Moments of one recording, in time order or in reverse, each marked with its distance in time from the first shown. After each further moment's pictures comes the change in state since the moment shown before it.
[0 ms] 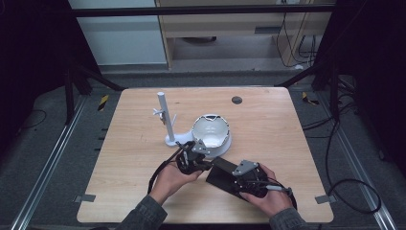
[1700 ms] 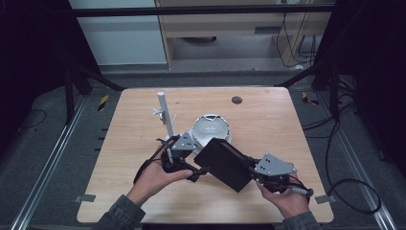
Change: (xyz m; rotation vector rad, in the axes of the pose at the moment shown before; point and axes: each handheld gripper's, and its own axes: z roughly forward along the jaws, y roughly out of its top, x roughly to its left) left arm -0.005 0.002 -0.061 -0.179 0.040 0.024; right arm -0.022 0.001 -0.074 -0.507 -0.055 -0.016
